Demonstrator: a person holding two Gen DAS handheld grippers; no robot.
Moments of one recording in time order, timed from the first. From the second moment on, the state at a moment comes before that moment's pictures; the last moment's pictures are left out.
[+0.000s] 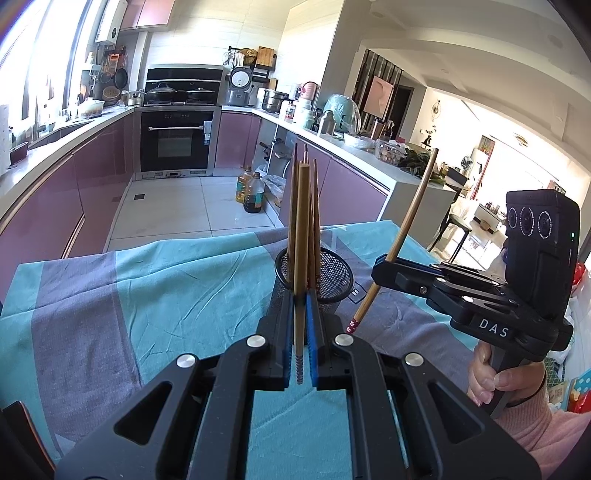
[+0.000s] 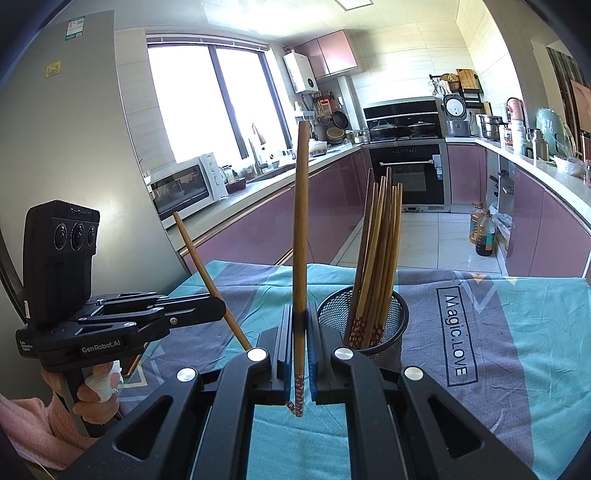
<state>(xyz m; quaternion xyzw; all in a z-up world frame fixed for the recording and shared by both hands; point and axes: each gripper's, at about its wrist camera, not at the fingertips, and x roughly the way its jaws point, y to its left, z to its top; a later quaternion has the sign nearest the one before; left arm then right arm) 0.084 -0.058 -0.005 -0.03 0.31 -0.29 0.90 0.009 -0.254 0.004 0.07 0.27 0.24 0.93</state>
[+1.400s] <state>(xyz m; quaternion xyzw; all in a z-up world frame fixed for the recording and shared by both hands) 0.083 -0.061 0.012 -0.02 0.29 -0.31 0.90 0.018 -0.257 0.012 0.07 0.26 0.24 0.93</state>
